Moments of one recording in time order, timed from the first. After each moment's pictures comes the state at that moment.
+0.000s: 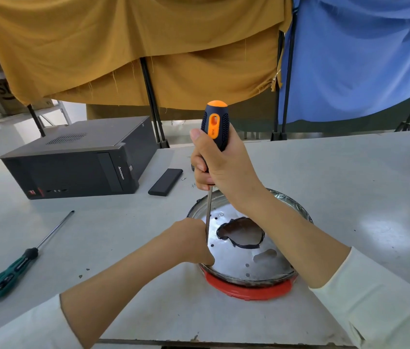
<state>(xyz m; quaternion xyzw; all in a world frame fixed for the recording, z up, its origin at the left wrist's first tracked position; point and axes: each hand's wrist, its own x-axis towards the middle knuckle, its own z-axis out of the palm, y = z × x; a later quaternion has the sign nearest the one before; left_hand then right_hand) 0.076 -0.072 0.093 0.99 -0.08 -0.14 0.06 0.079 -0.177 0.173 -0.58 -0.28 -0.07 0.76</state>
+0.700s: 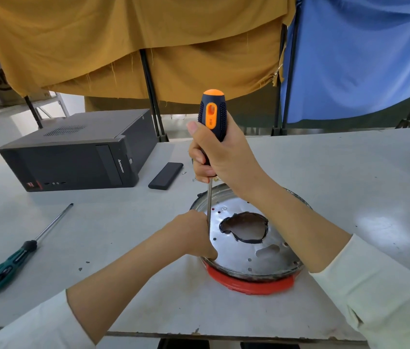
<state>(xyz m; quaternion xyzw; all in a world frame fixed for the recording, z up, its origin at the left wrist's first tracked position) 0.080 -0.071 0.093 0.98 -0.09 -0.14 0.06 0.086 -0.174 0.175 -0.59 -0.31 -0.04 0.74</state>
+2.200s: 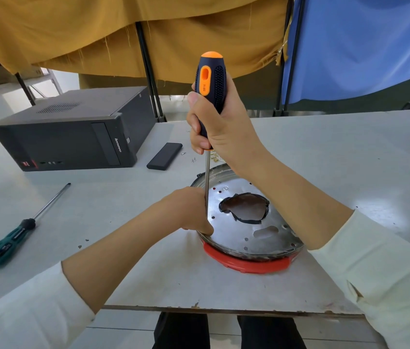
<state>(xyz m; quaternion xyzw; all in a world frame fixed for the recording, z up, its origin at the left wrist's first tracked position) 0.088 -0.064 0.091 0.98 -0.09 -0.14 0.07 0.092 -0.168 0.173 -0.60 -0.31 -0.08 0.73</state>
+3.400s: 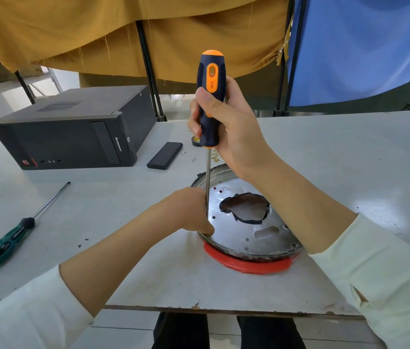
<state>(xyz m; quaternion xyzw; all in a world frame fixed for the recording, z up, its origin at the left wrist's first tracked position) 0.082 -0.064 0.095 0.98 -0.10 -0.14 0.09 0.093 -0.172 0.168 -0.52 -0.31 -0.05 0.79</state>
